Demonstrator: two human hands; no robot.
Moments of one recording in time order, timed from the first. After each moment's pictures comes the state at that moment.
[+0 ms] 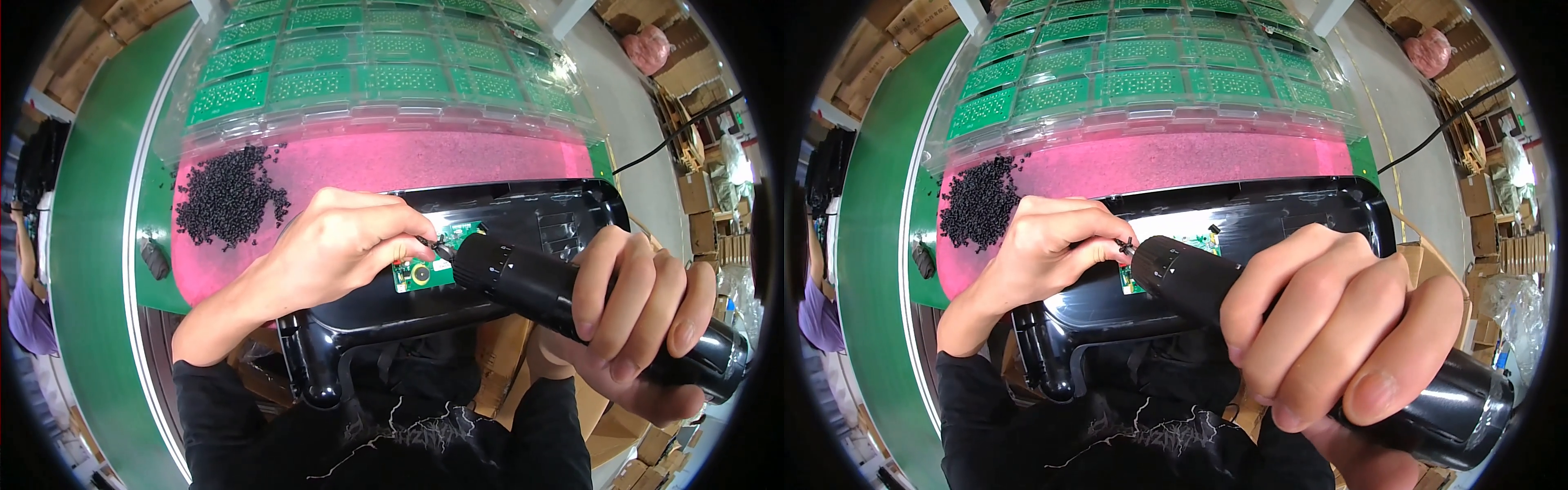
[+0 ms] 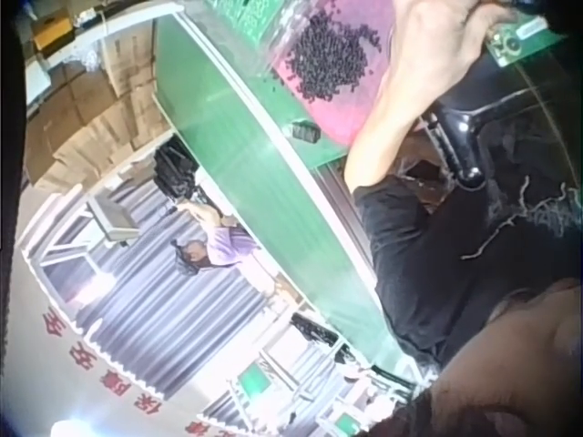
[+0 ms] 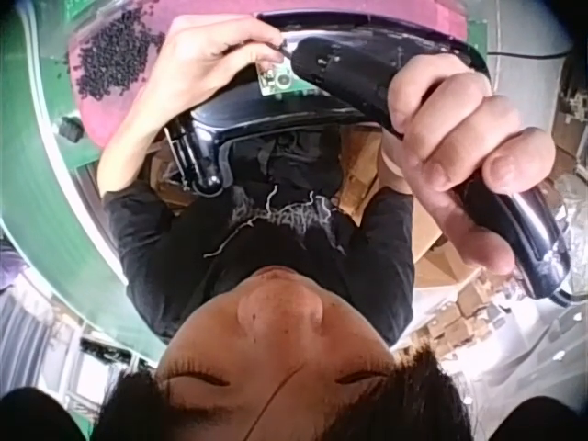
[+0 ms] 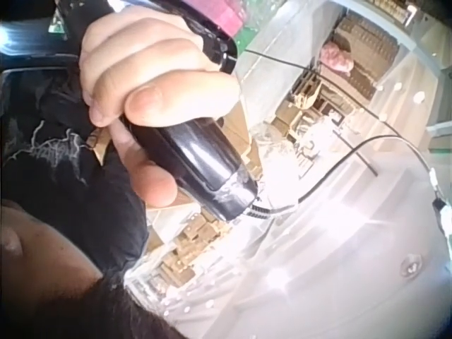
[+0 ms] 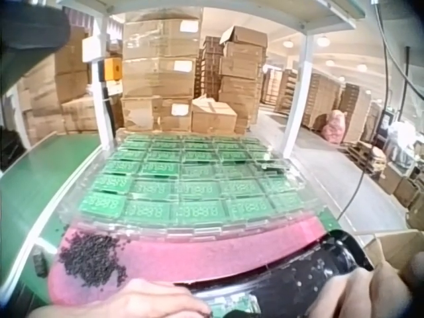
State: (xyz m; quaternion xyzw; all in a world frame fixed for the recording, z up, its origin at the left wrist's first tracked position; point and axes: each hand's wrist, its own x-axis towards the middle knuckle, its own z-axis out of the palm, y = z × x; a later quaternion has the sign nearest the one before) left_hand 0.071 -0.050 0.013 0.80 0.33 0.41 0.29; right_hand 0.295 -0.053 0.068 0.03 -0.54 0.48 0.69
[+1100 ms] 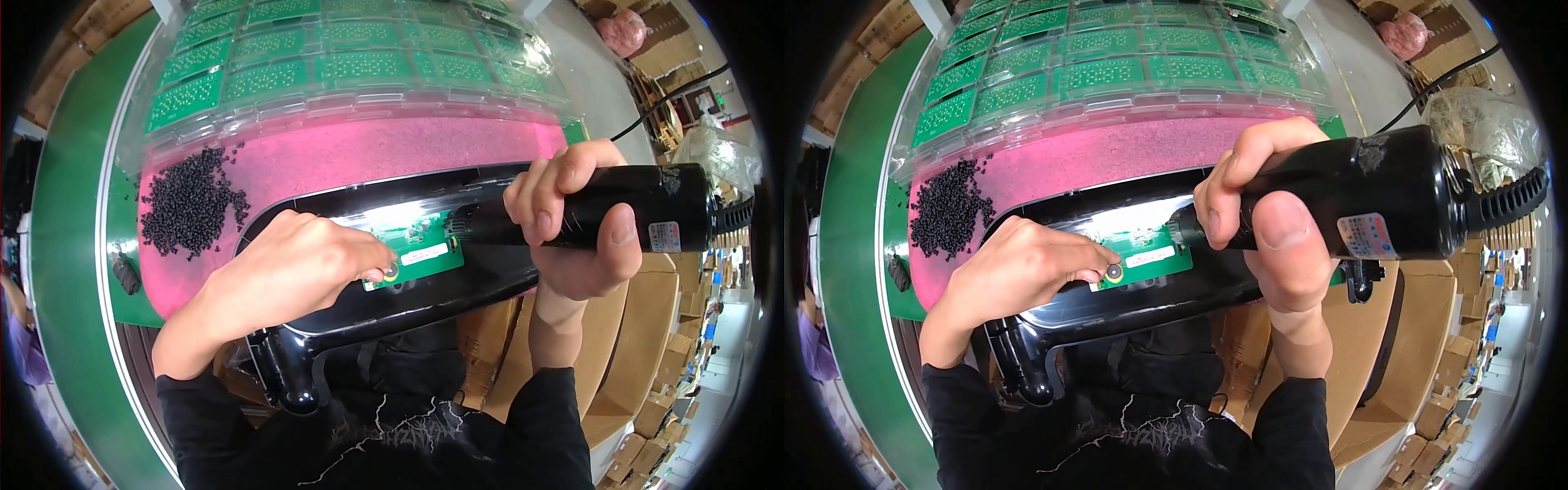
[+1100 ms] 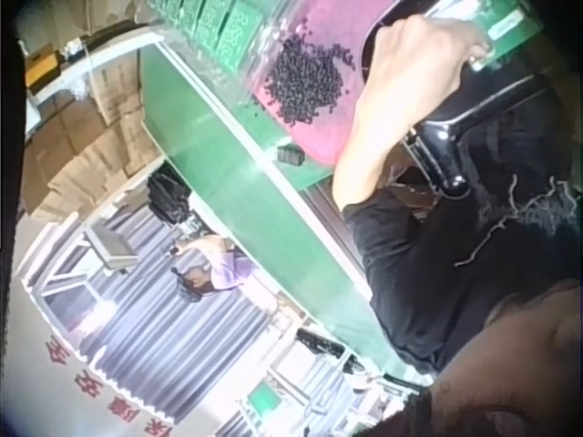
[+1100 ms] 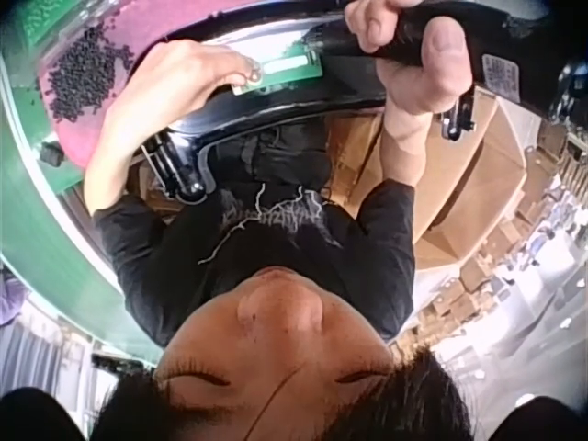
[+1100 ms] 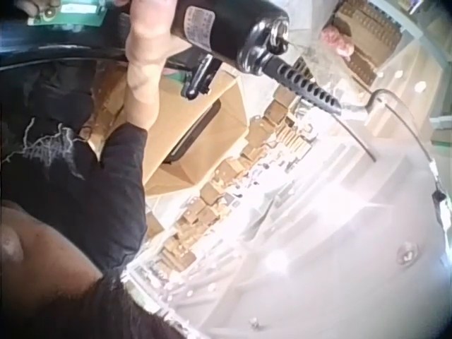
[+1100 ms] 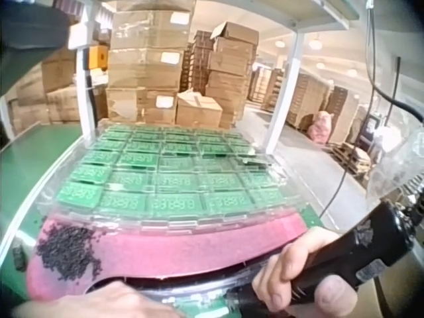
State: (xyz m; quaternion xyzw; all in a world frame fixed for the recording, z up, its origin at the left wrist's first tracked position) left_hand 0.069 -0.058 0.006 0.88 0.35 0.19 0.26; right_hand 0.311 -0.028 0.045 -0.24 -0.59 0.51 0.57
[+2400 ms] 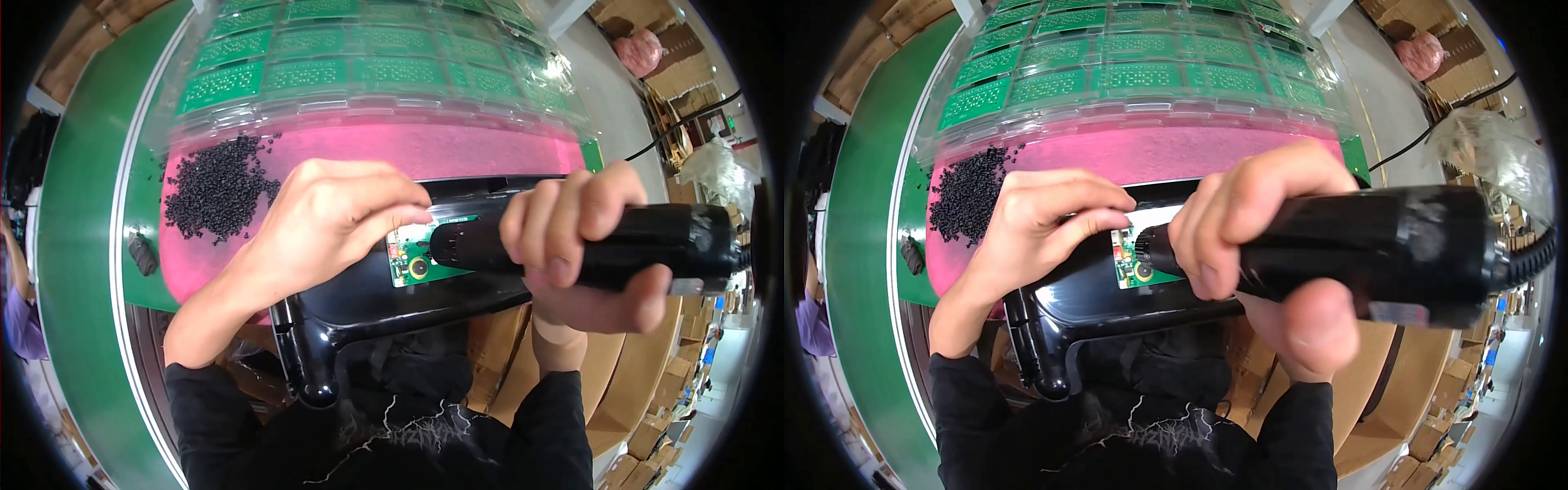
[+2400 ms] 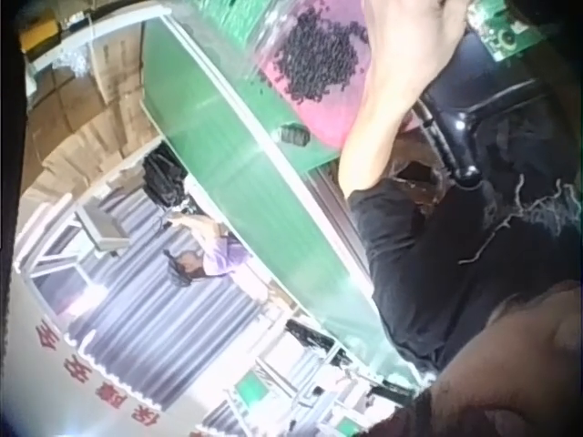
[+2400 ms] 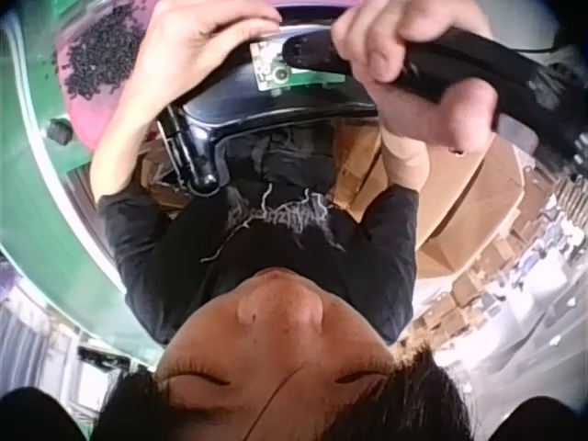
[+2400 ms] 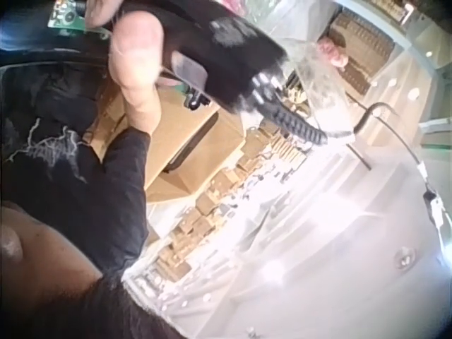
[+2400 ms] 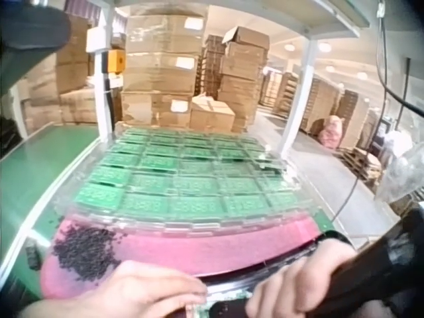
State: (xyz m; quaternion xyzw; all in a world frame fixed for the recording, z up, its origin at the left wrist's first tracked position) left_hand 0.066 -0.042 0.006 0.79 0.36 0.43 0.24; right_hand 0.281 -0.036 0.056 -0.11 -0.58 0.59 0.55
